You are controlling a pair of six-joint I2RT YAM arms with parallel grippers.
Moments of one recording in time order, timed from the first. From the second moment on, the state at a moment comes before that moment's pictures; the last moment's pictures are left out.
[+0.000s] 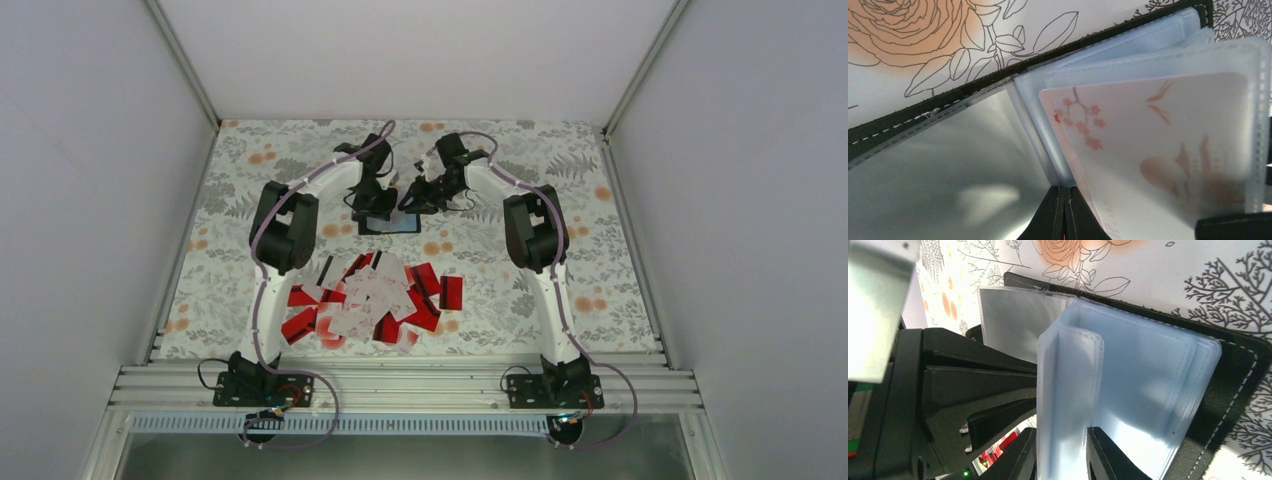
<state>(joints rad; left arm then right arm) -0.42 2.32 1.88 -0.96 0.27 -0.20 0.42 2.41 1.93 -0.73 -0.82 0.39</state>
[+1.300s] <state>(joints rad) -0.21 1.75 1.49 -0.93 0.08 -0.29 0.53 2.62 2.18 -0.60 -1.07 0.49</state>
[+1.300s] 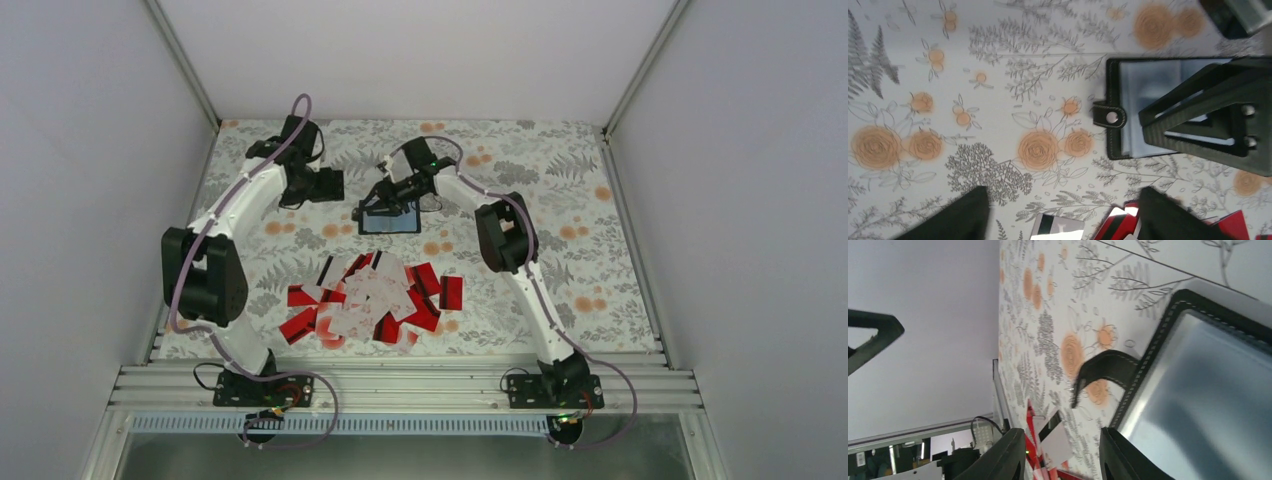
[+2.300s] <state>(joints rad) -0.42 1.40 0.94 -0.78 0.24 -0.34 0.56 1.77 1.21 -0.68 -0.44 0.20</state>
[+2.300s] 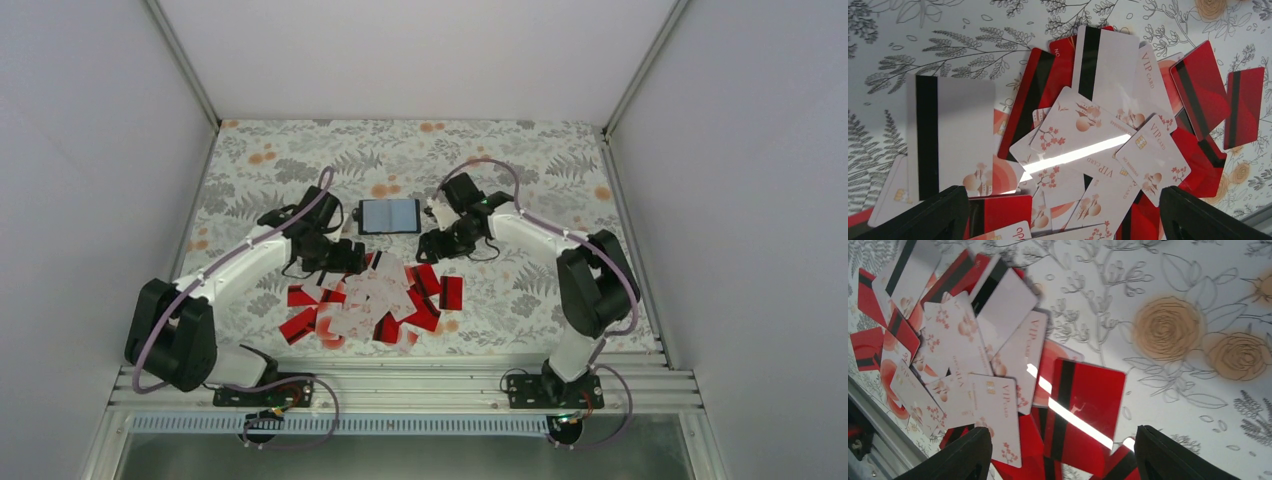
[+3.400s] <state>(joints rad) -0.43 1.03 0.86 -0.88 0.12 -0.36 1.05 1.96 1.32 -0.74 0.06 0.46</state>
